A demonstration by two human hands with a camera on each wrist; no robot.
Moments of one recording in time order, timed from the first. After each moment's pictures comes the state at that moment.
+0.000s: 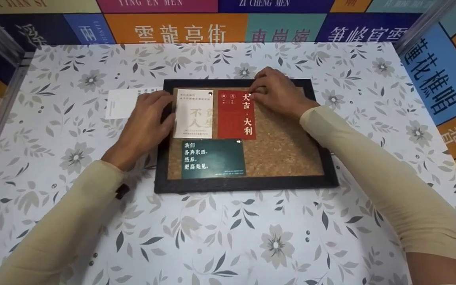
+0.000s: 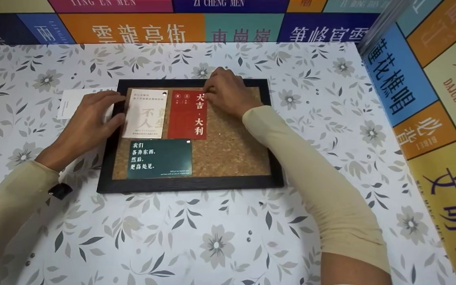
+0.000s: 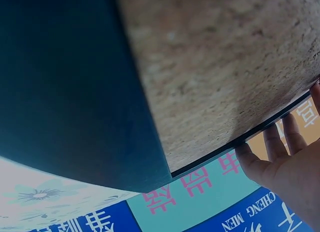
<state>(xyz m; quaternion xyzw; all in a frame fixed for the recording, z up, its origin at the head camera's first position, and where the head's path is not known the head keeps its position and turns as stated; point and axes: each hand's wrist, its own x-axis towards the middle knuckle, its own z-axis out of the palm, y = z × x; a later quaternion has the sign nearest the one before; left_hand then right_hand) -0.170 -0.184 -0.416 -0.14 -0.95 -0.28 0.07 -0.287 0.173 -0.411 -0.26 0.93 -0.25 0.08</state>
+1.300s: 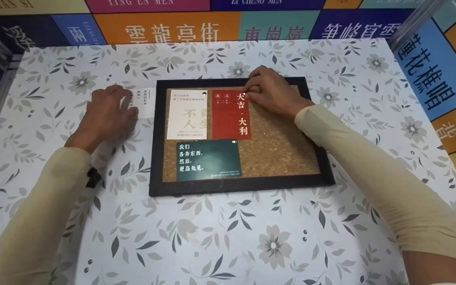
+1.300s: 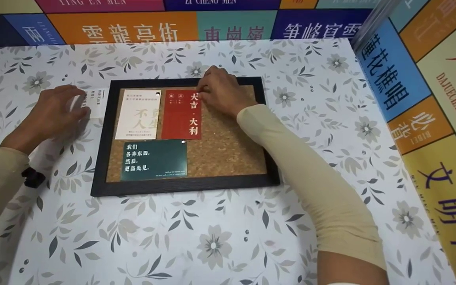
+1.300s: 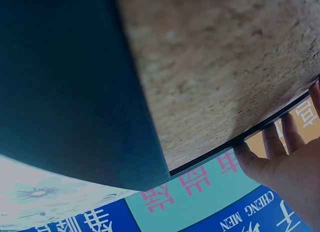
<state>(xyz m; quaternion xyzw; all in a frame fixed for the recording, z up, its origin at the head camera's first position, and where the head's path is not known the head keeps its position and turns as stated) -0.204 -0.264 -0.417 -0.04 -0.96 -0.25 -0.08 -0.285 0.174 -0.412 -0.27 0.93 -0.26 0.08</state>
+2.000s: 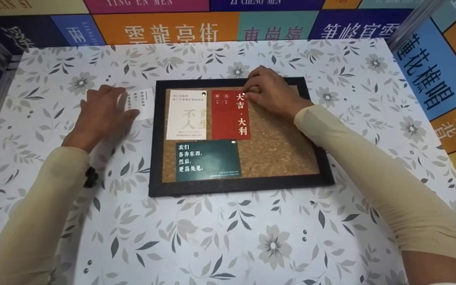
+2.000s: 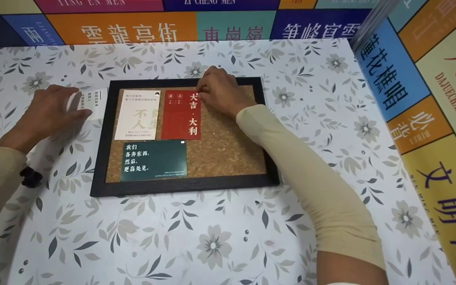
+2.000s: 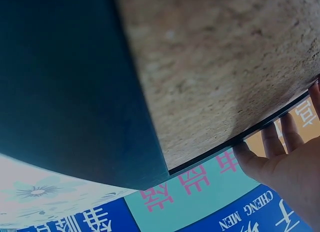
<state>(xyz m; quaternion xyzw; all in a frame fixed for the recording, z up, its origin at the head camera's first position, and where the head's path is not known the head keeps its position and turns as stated) -0.208 -0.268 -0.417 -0.01 -0.97 -0.22 -0.09 -0.286 0.174 -0.413 -0.27 0.93 -0.25 0.07</state>
